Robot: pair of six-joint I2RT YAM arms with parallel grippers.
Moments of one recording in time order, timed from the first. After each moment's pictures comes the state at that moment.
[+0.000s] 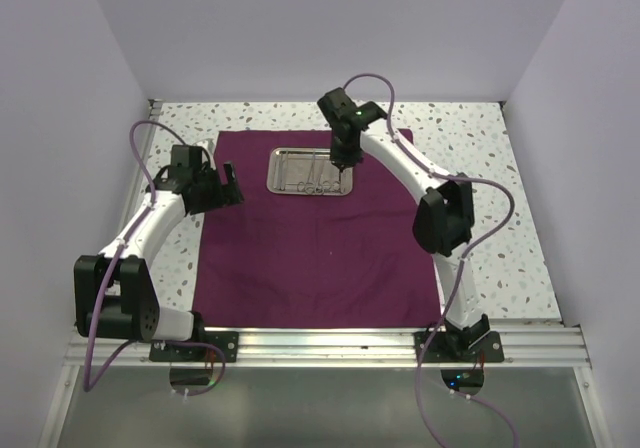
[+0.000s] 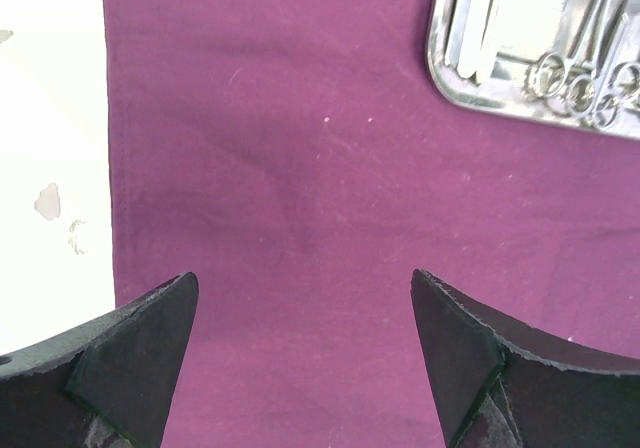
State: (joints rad) left arm -0.05 1.39 0.95 -0.49 0.13 -0.31; right arm 0.59 2.24 2.20 -1.08 0.27 0.62
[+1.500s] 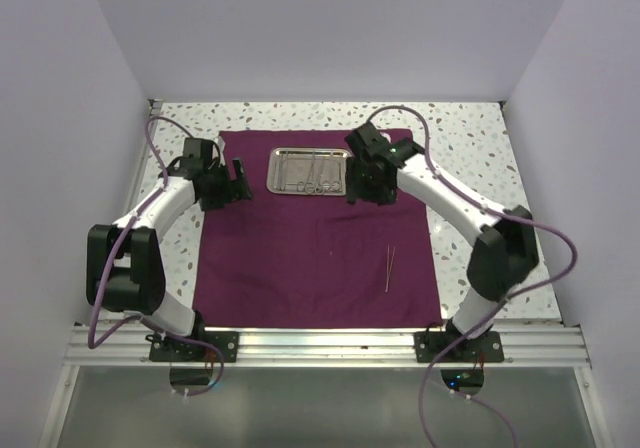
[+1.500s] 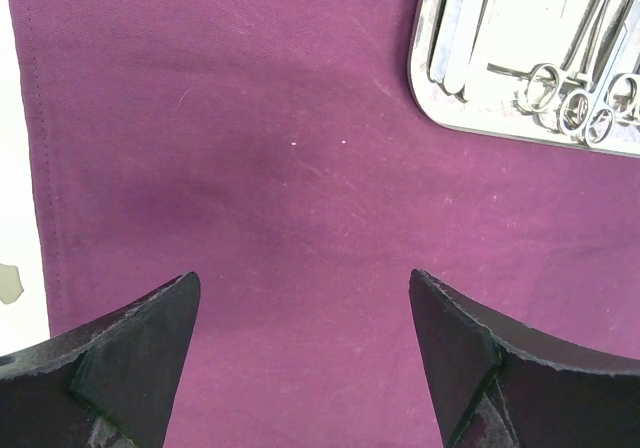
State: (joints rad) left arm -0.08 1.55 1.03 -0.47 0.17 -0.36; right arm 0.61 1.68 1.49 -0.96 0.20 0.60
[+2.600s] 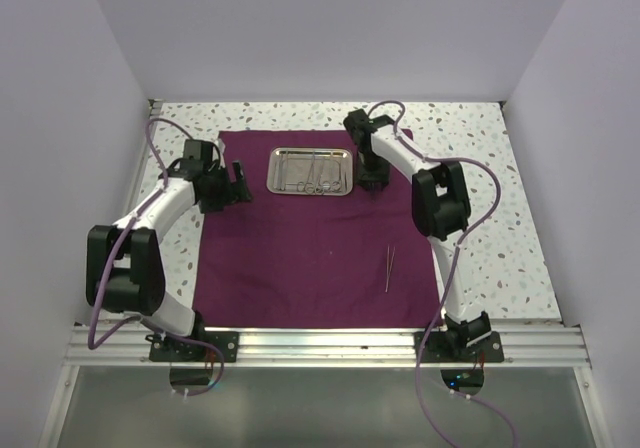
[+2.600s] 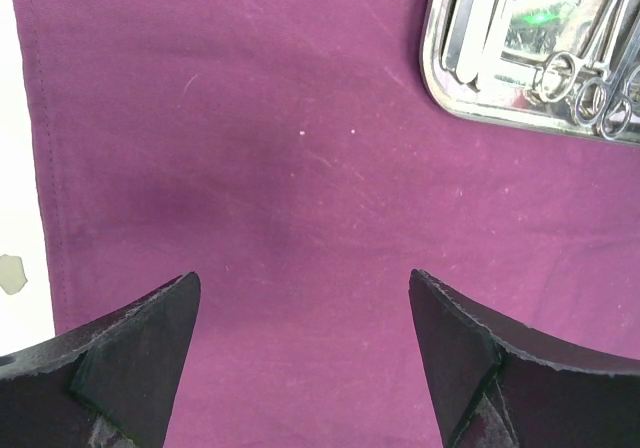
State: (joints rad) left arm -0.08 1.54 1.01 -0.48 0.16 -0.35; right arm 0.44 2.38 2.05 -1.09 0.32 0.53
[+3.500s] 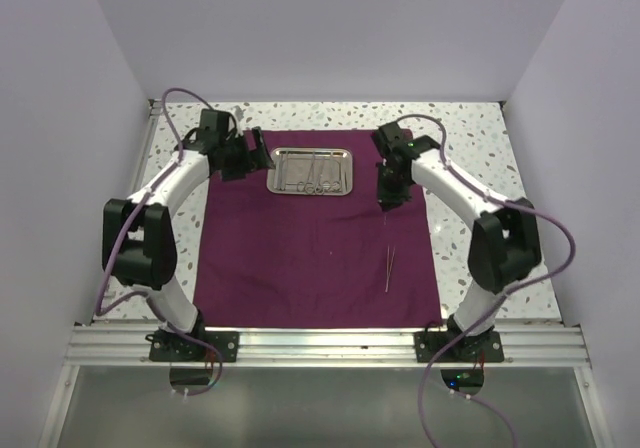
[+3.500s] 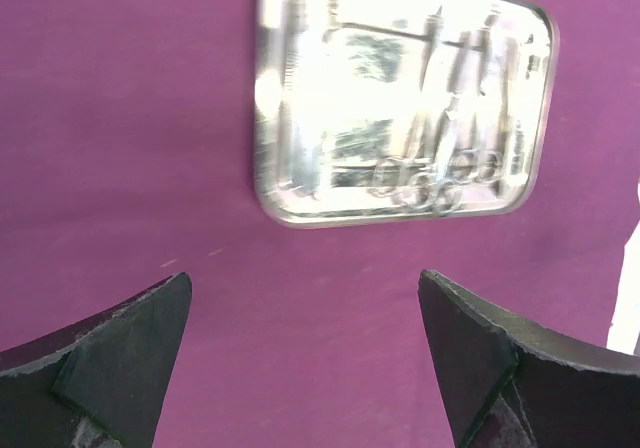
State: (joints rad) left arm -0.13 1.70 1.28 -0.44 0.25 -0.42; right arm 0.44 1.84 1.53 -0.97 0.12 0.50
